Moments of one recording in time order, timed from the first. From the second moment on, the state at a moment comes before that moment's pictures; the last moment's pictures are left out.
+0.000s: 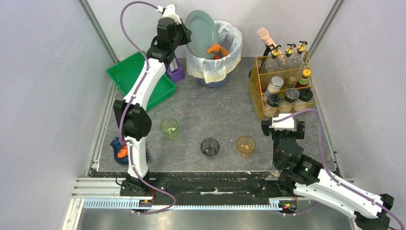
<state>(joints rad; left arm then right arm) -0.31 2.07 2.17 -0.23 -0.03 -0.43 1.01 0.41 0.44 -0.08 1.23 -0.24</state>
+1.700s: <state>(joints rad) 0.26 1.34 1.09 -0.13 -0.28 -0.93 1.01 0.36 0.44 -0.08 1.15 -0.23</state>
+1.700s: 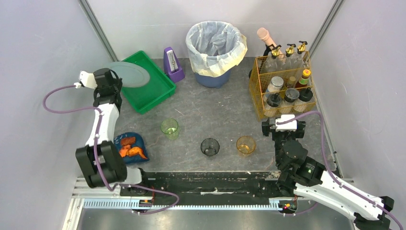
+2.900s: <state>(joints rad) 0.21 2.12 1.62 -0.06 -0.30 -0.89 1.01 0.44 0.42 -0.07 1.16 -0.27</state>
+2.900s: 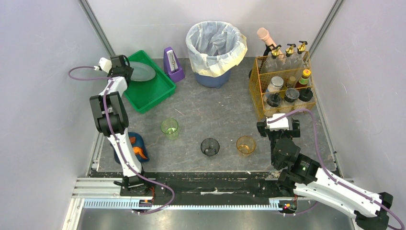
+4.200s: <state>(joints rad) 0.17 1.56 1.31 -0.44 -0.33 -0.55 1.01 0.33 0.43 -0.11 1.04 -0.18</state>
